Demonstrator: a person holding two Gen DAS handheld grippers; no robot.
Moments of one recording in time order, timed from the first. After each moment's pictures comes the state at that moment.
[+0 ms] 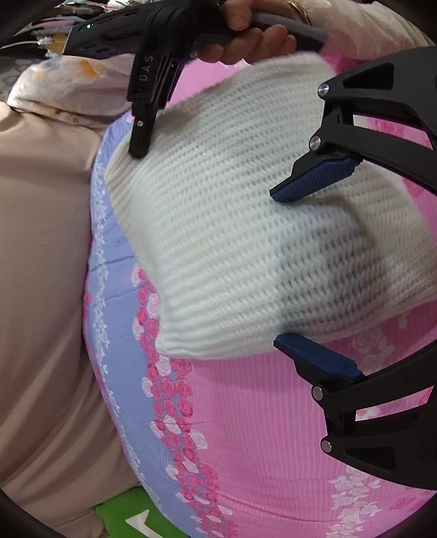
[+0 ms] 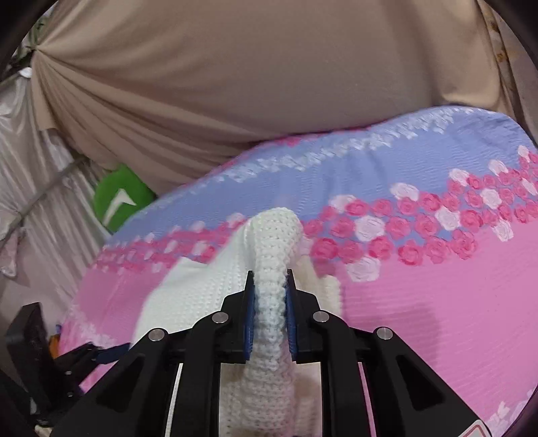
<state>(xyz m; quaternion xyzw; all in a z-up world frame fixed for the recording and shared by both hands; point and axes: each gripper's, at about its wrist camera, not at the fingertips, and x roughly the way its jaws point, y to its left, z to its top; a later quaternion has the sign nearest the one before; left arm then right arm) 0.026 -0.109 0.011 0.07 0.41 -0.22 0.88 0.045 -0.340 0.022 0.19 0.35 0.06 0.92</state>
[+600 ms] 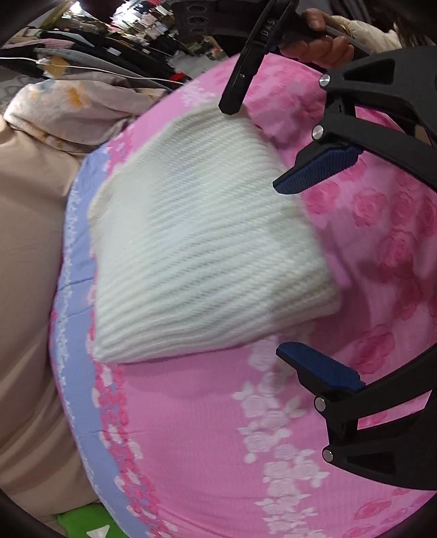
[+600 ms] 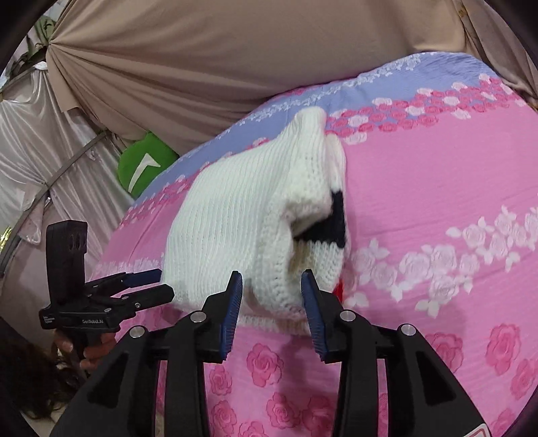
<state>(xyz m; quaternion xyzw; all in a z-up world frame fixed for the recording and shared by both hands) -0.032 -0.065 -0.012 0.05 0.46 -0.28 0.84 -0.122 -0.297 -0.013 0.22 0.36 0.11 0.90</state>
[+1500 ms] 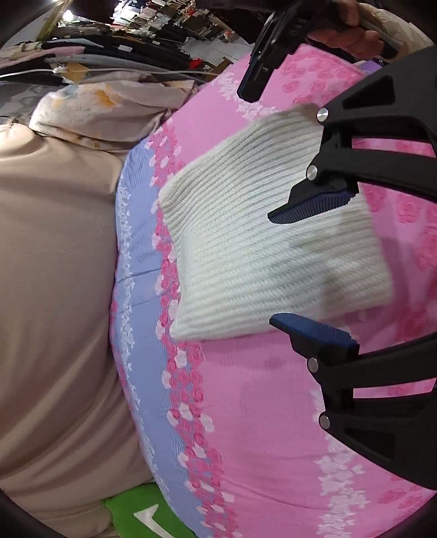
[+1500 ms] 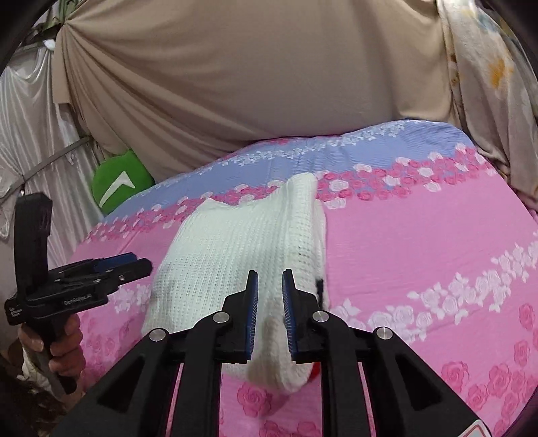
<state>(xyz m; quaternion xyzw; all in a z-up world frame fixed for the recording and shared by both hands) -0.016 -0.083 0.047 0.06 0.37 -0.26 0.89 -0.117 -0.280 0.044 0.14 0.29 0.02 0.95</state>
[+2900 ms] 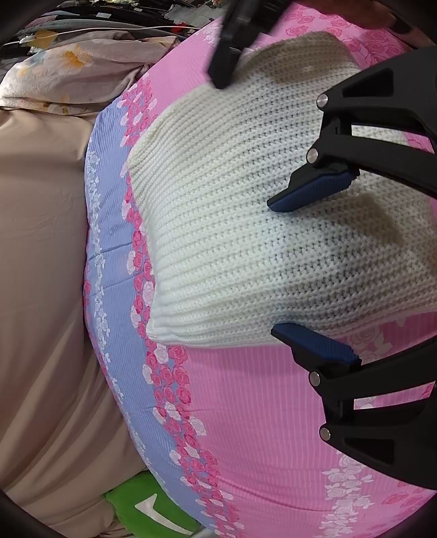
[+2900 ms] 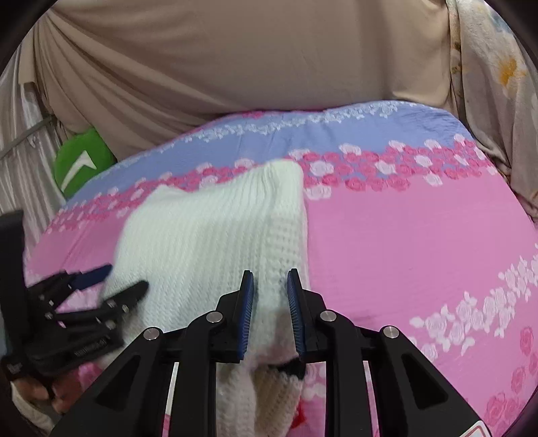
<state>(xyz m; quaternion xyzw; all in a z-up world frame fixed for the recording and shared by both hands) 0.015 -0.113 0.003 0.11 0.39 -0.18 0.90 -0.055 -0.282 0.013 0.11 0.36 -0.04 0.92</state>
